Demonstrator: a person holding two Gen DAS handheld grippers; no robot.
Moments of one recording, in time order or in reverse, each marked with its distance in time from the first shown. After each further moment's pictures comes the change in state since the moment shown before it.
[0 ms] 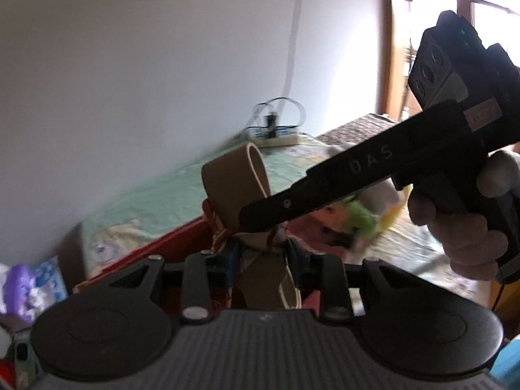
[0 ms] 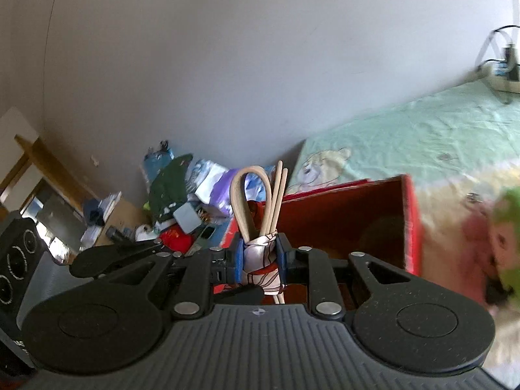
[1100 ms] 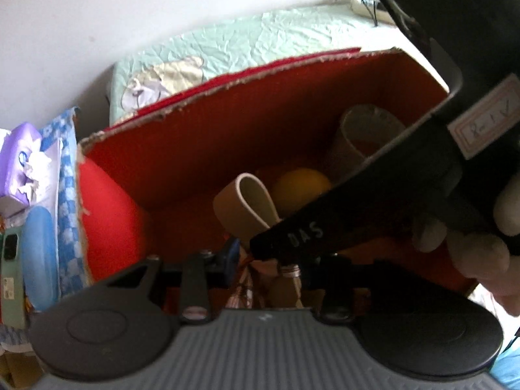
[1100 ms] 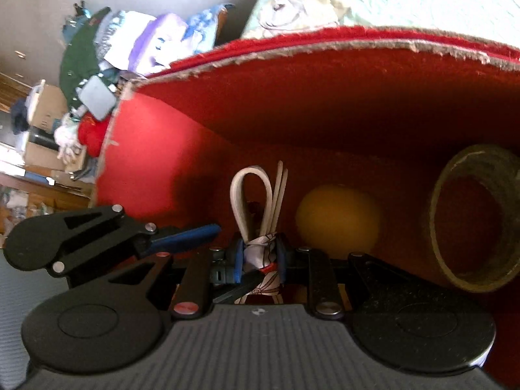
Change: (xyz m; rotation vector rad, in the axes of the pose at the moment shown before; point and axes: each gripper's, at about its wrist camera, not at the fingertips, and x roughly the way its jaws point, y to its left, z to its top) left arm 0.119 0.108 -0.071 -0.223 0.491 0.116; right arm 0.200 -0.034 -0.013 0.053 0.579 -0.210
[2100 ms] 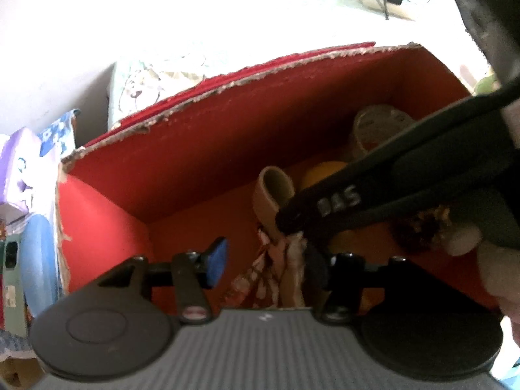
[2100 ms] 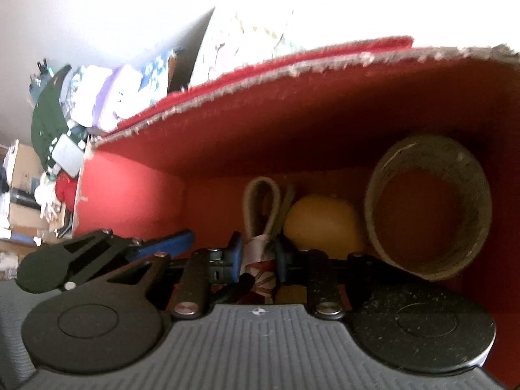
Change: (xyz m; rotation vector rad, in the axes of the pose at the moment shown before) left arm 0.020 -0.003 0.013 0.009 0.022 0.052; right arm -0.027 -0.016 -0.011 0.151 -0.177 -0.067
